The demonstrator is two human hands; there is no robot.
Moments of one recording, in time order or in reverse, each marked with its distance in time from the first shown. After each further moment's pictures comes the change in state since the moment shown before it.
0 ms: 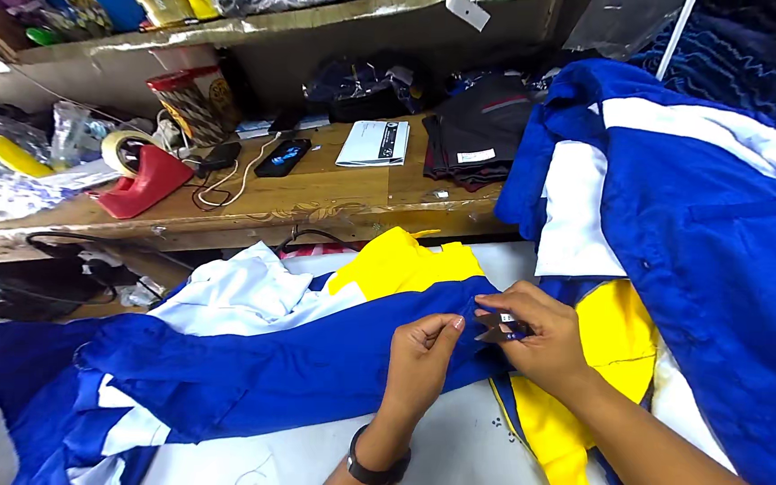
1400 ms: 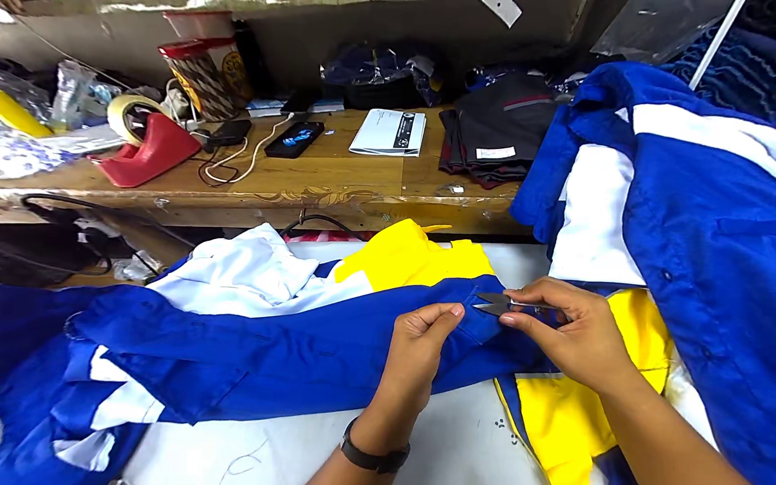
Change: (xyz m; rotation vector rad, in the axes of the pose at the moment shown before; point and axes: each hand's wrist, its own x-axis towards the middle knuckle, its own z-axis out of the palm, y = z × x) left_hand 0.005 0.007 -0.006 -0.279 0.091 -0.275; right_hand 0.009 0.007 -0.025 0.093 -0.161 0.216
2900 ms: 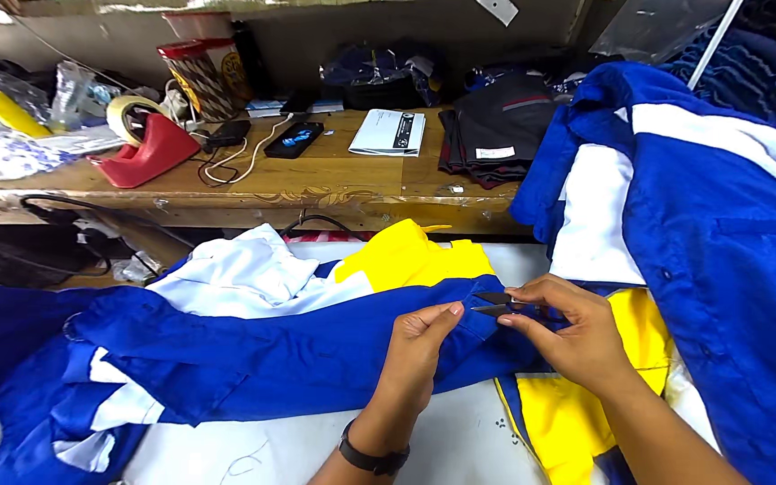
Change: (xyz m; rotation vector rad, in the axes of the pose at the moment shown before) left_hand -0.003 0.006 0.002 -0.077 0.007 -0.035; right_hand 0.000 0.002 0.002 -0.112 0.039 -0.117
